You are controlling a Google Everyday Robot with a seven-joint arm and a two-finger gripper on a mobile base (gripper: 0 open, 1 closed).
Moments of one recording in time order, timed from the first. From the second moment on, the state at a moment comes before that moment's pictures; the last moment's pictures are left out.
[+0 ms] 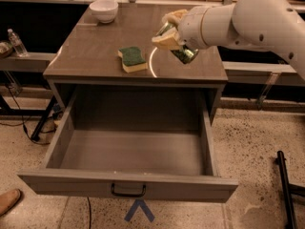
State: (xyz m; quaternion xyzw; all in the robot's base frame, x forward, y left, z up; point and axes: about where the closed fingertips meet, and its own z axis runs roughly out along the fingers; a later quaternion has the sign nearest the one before) arm 0.678 -0.038 0.964 -0.51 0.64 0.08 0.57
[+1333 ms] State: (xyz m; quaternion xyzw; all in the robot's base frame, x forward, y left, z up) arm 0.777 -0.046 0.965 -0.47 0.55 0.22 0.65
